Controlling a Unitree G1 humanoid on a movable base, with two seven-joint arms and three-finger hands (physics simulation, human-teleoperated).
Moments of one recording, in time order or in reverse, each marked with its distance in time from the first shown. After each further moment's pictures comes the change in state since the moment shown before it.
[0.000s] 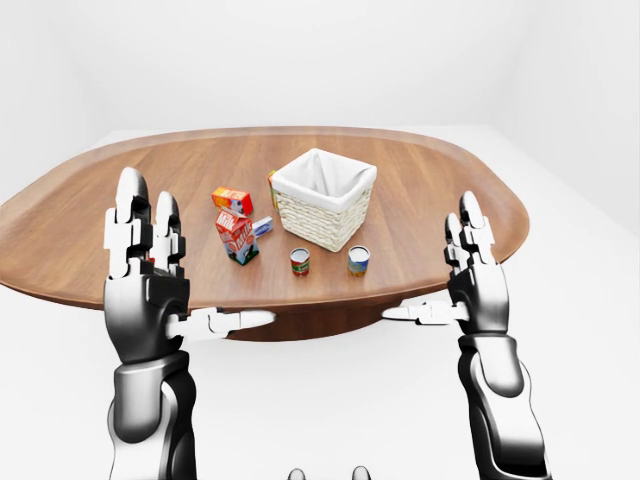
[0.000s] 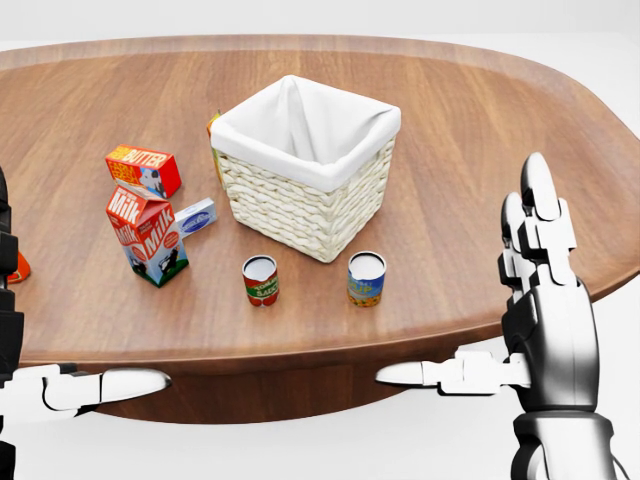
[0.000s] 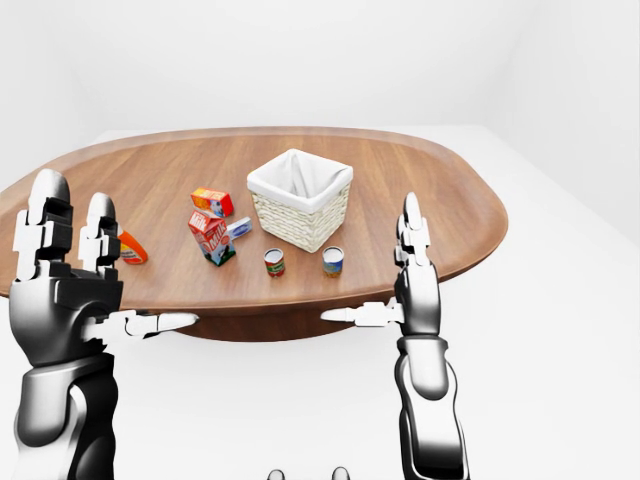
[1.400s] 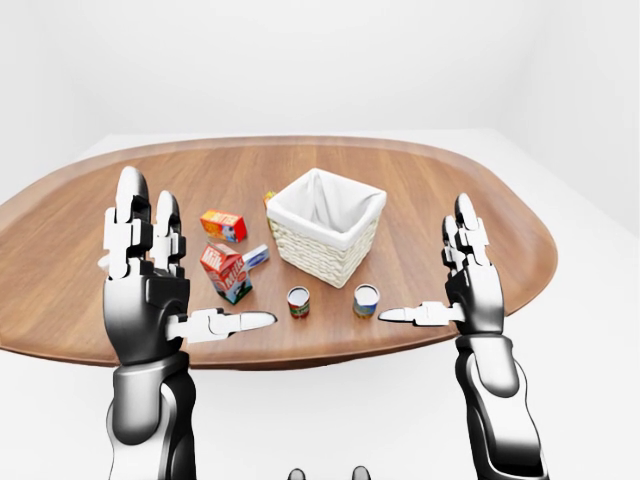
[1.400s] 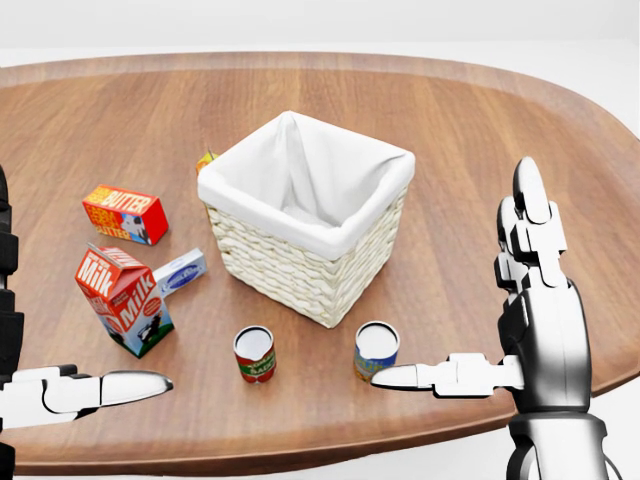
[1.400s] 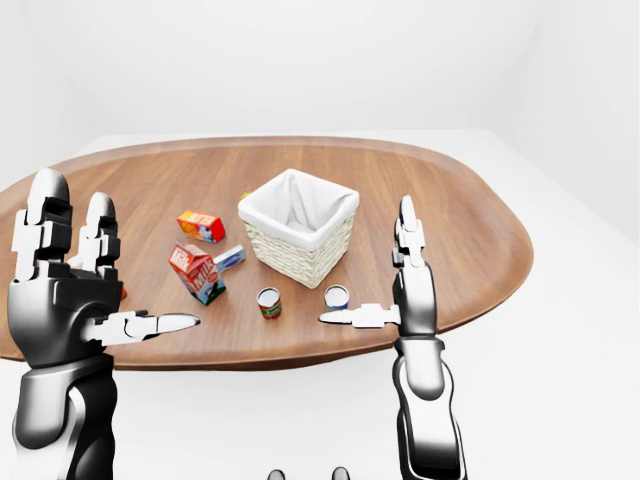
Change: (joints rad) left arm 0.003 0.000 -0.002 -0.009 0.000 0.000 -0.006; right arm 0.004 0.002 0.014 0.010 -0.039 0.000 -0.003
